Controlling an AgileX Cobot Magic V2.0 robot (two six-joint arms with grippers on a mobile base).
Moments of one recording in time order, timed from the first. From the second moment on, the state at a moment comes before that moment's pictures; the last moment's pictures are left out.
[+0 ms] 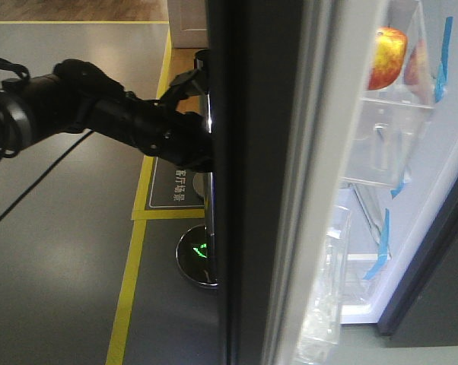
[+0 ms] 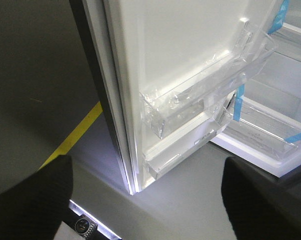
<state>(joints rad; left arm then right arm) -0.37 2.00 -1.68 -1.04 1.05 0.79 0.38 0.28 -0.62 0.13 1.12 -0.15</state>
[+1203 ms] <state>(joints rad) -0.71 2.00 -1.68 -1.15 0.59 0.94 0.38 0.28 -0.62 0.13 1.12 -0.15</state>
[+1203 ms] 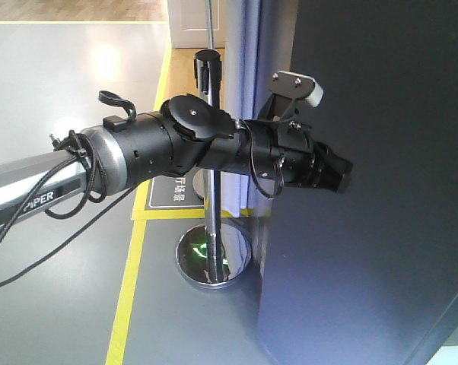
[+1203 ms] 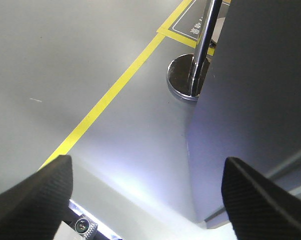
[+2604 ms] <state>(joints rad) -0.52 1.19 -0.95 -0.18 0.52 0.20 0.38 0.28 -0.62 0.17 1.10 -0.15</state>
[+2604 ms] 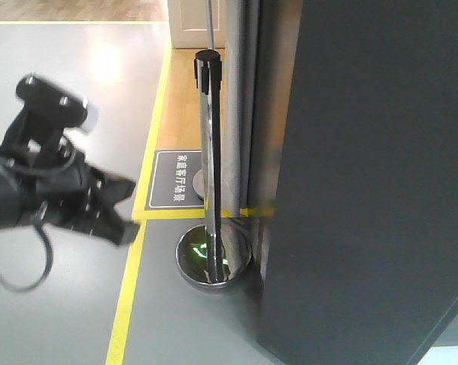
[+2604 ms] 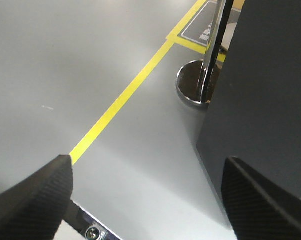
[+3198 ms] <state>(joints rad) -0.52 1.17 -0.91 -0.18 0.53 0.20 0.38 0.28 -0.62 0.08 0.96 -0.15</state>
